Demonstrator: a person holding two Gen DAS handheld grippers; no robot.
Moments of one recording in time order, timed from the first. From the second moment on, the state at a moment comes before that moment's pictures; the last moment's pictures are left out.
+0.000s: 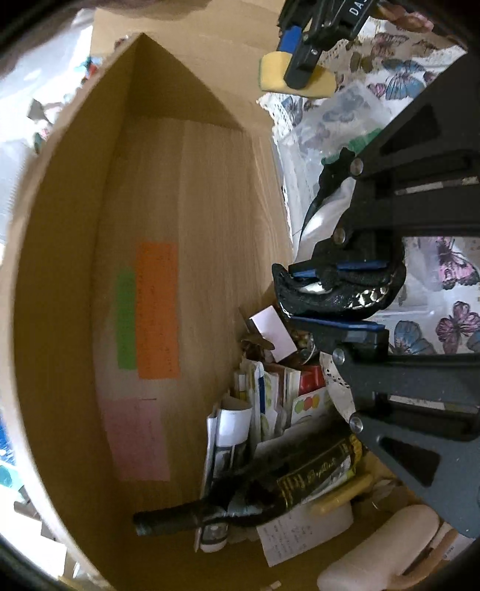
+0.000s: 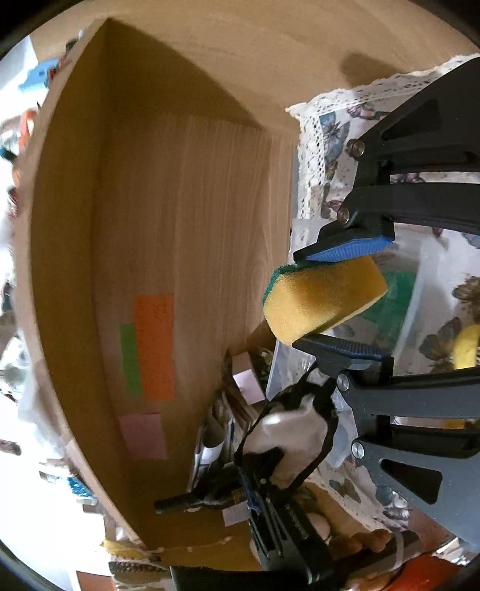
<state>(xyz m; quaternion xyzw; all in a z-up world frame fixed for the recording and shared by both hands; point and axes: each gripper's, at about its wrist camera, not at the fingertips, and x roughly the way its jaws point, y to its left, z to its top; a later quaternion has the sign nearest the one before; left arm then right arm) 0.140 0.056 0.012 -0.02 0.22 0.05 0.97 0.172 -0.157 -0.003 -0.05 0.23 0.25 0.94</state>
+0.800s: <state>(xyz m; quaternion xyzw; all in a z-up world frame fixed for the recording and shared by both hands) 0.203 0.021 -0.066 0.02 0.36 0.01 0.93 0.230 -0.128 -0.068 -0.13 0.33 0.20 0.91</state>
